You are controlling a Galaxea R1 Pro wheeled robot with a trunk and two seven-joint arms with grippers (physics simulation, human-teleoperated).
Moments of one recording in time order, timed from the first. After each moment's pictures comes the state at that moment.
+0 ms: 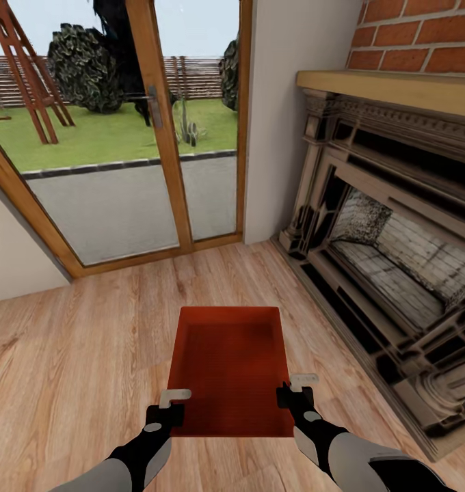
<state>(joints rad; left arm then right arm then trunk) -0.62 -0.10 -0.17 -0.20 0.13 -0.11 0.22 -0.76 0.11 0.01 0.02 0.07 -0.34 -0.13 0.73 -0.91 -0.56</state>
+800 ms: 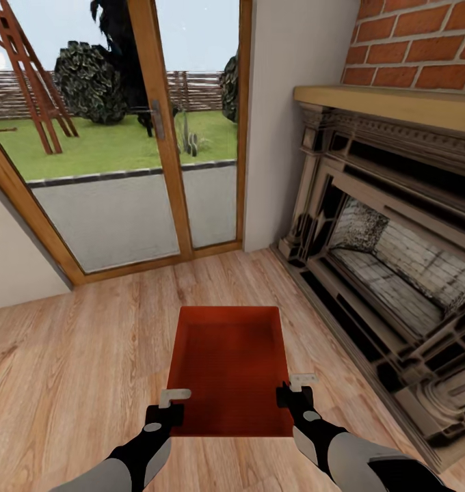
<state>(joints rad) -0.62 -0.10 -0.17 -0.20 0.13 -0.11 0.23 -0.76 0.11 0.02 0.02 0.06 -0.34 -0.14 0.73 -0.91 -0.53</state>
